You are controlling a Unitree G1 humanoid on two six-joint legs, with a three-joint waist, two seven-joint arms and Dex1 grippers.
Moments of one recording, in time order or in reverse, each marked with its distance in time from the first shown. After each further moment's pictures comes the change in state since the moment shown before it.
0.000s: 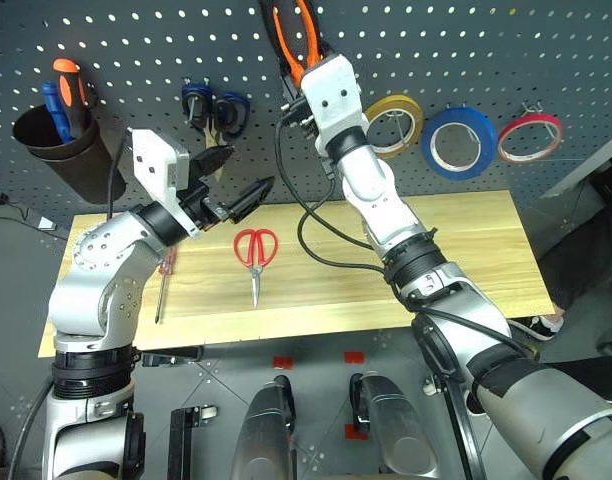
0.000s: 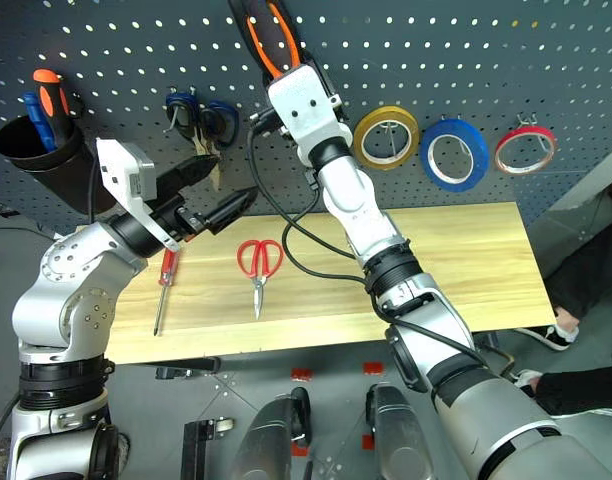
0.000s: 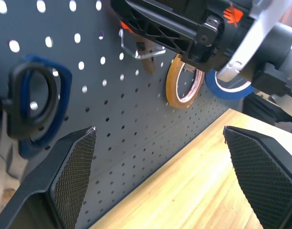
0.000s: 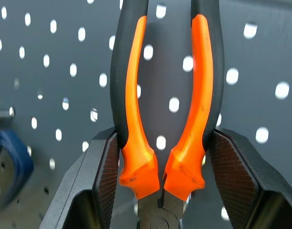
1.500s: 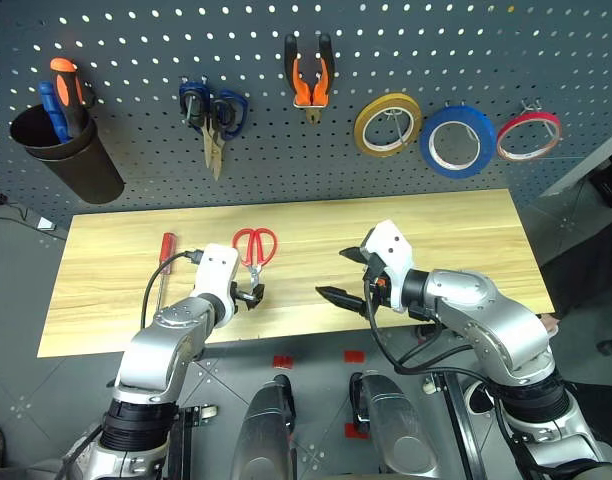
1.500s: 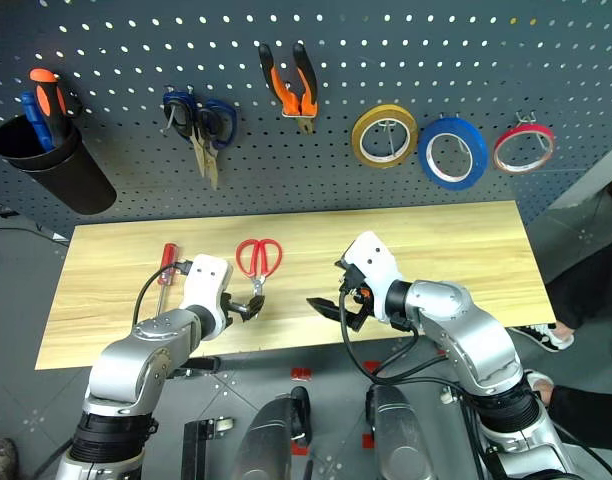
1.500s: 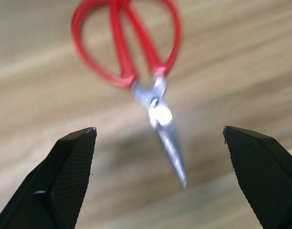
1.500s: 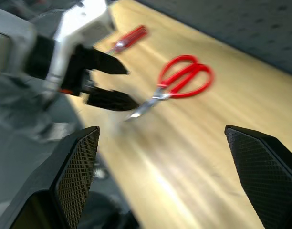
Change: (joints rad) left arm 0.264 -0.155 -0.156 -0.092 0.305 0.572 0.504; right arm 0.759 -0.404 0.129 -1.337 0.551 1.314 0.707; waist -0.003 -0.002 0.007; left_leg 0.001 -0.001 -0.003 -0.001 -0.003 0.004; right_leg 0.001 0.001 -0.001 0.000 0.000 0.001
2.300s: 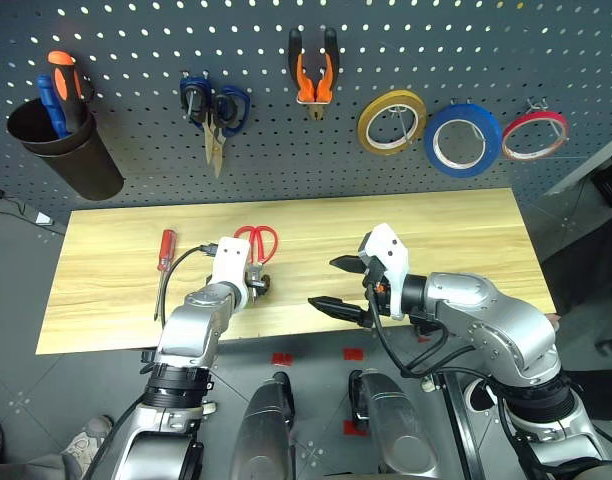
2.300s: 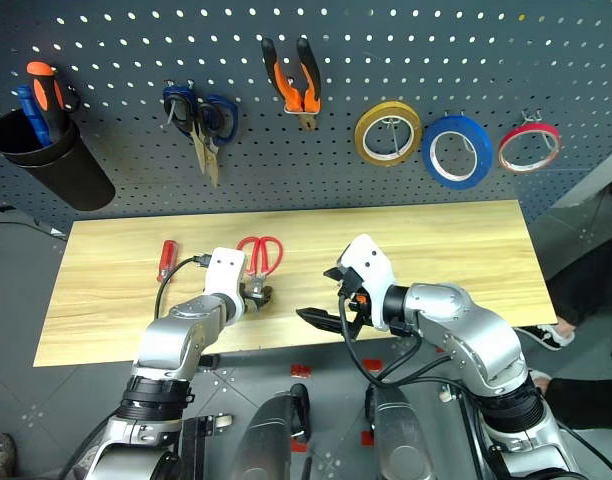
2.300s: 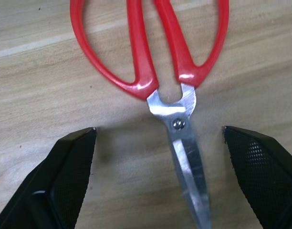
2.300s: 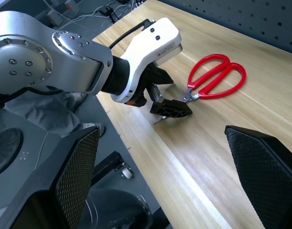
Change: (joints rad) left arm -0.184 -0.142 -0.020 0.329 0.120 -0.117 0.061; right arm -0.008 -0.035 -0.025 0.010 0.109 0.021 0.000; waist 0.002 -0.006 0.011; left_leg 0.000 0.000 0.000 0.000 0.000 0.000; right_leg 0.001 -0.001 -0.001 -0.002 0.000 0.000
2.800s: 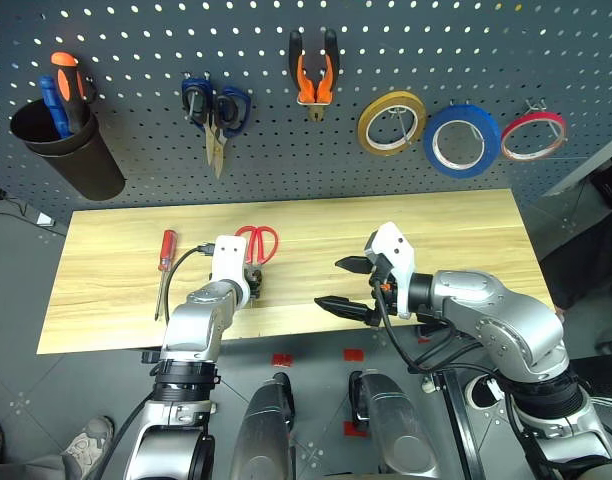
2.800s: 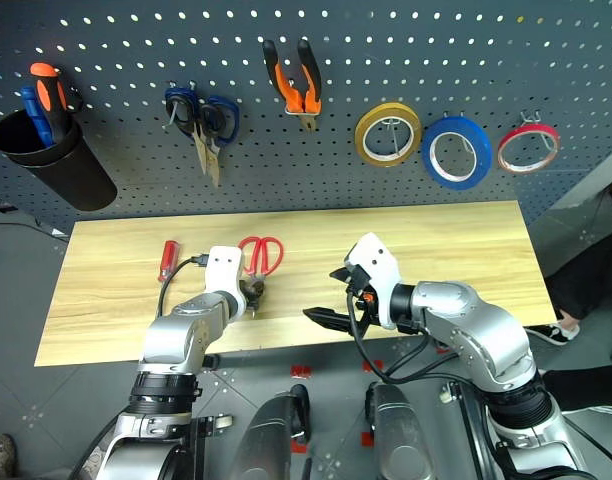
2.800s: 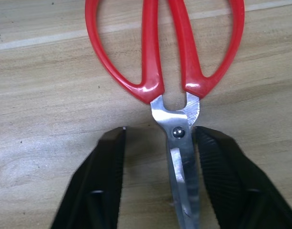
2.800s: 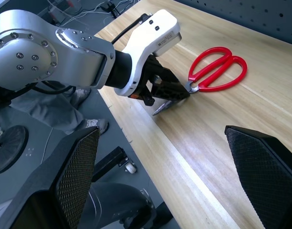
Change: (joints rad) left arm -0.009 -0.022 0.044 0.035 0.003 -0.022 -0.001; right arm -0.008 -0.031 -0.020 0.007 0.042 0.022 0.009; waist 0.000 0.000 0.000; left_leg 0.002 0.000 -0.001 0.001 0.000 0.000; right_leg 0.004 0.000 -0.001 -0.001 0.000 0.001
